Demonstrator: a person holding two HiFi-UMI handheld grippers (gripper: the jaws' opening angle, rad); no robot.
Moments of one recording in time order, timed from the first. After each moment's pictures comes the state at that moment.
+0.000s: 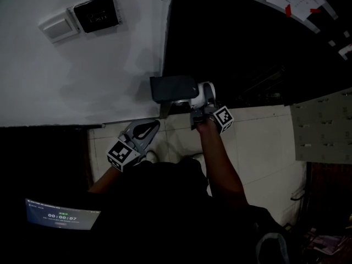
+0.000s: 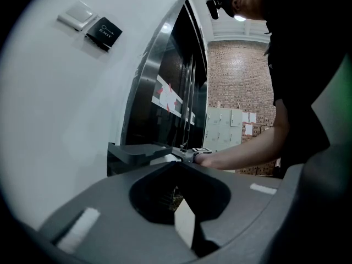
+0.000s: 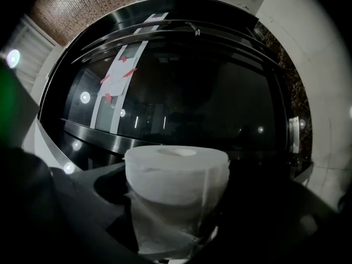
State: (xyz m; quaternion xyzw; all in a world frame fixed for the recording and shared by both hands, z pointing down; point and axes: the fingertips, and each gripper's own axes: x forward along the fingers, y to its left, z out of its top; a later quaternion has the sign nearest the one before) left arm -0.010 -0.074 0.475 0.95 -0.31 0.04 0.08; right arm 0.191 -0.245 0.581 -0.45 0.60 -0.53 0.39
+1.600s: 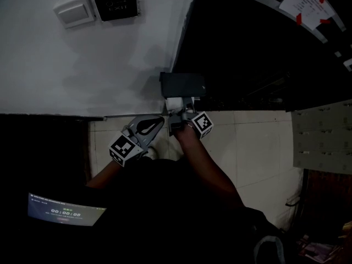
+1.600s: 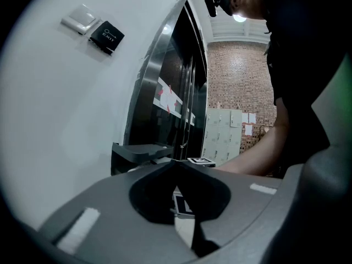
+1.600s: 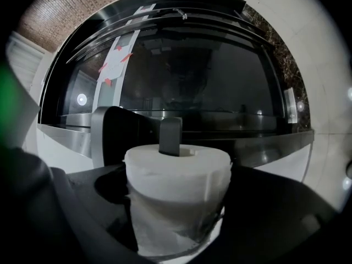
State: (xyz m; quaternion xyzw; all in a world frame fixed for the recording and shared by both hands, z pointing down) left arm -0.021 -0.071 0.480 0.95 -0.31 0.04 0.07; right arm 0.064 -0.207 0.596 -0.40 0.60 -0.57 0.39
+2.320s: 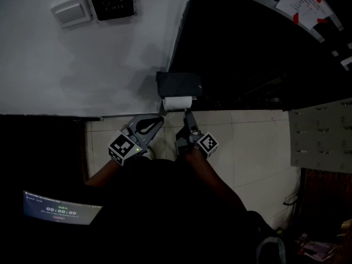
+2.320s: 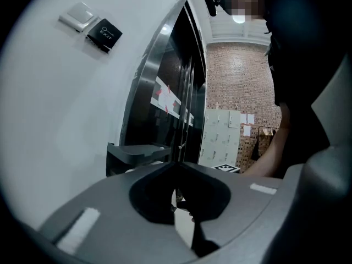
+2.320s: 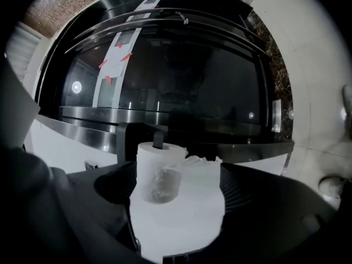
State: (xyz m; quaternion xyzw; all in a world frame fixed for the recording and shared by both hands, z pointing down) left arm -0.011 -0.071 0.479 0.95 -0.30 0.04 0.07; right arm 0.109 -0.121 0.626 -0.42 0.60 -0.59 0.33
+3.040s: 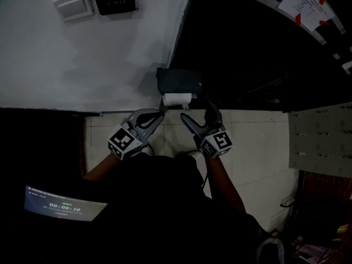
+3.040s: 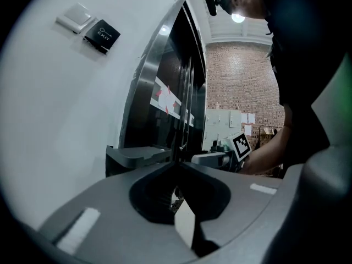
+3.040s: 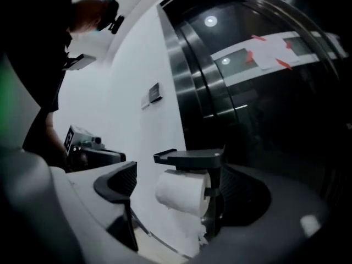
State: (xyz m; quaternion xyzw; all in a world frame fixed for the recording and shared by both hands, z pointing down) left arm -0.006 -0.072 0.473 0.95 -0.31 0.04 0.07; right arm 0.095 -0.118 0.486 -0.37 0.92 -0.09 0.00
